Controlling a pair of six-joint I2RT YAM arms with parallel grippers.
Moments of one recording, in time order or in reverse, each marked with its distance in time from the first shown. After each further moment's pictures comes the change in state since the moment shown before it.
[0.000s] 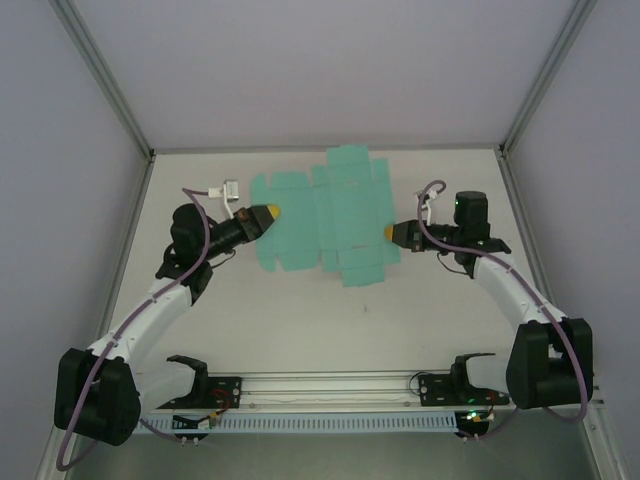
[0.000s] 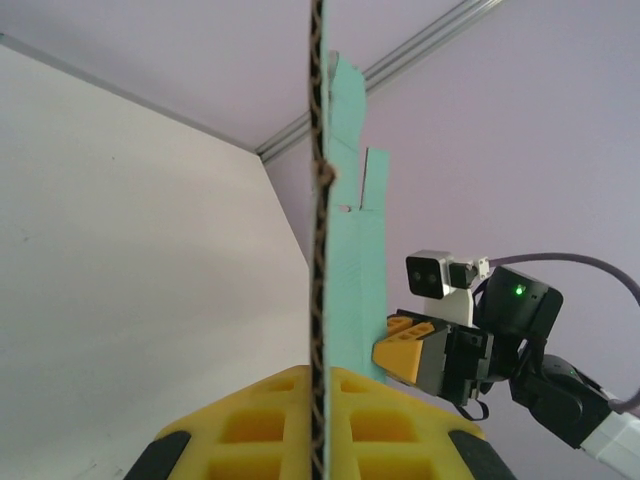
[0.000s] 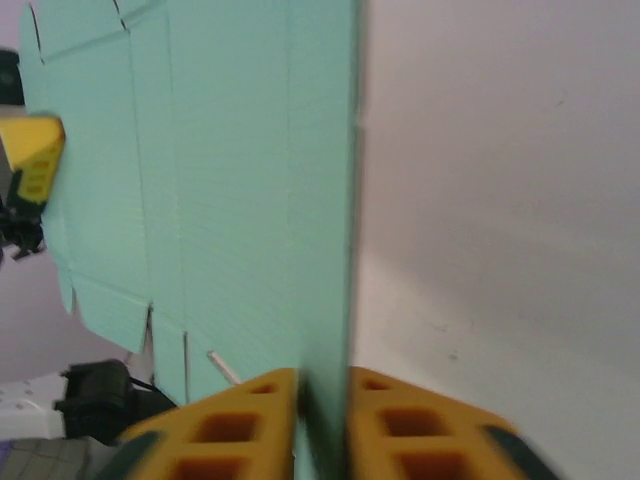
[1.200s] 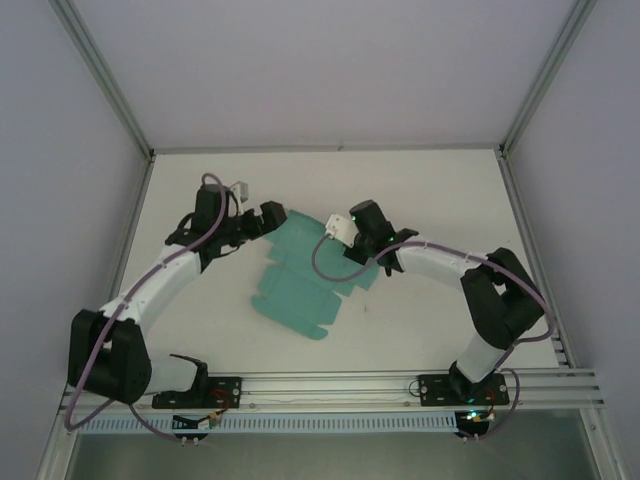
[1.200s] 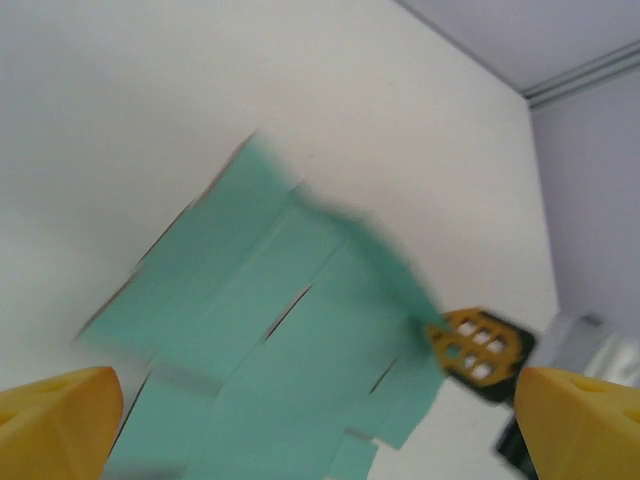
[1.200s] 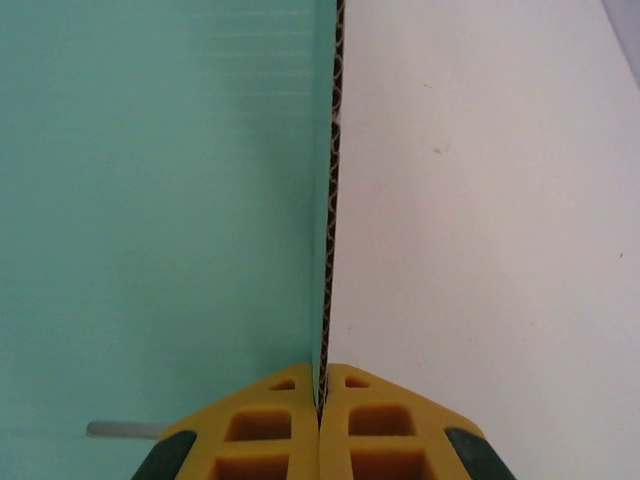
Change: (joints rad) left arm -0.036 0.240 0.283 -0.584 -0.291 0.224; right arm 0.569 0.408 0.188 0.059 1.087 -0.936
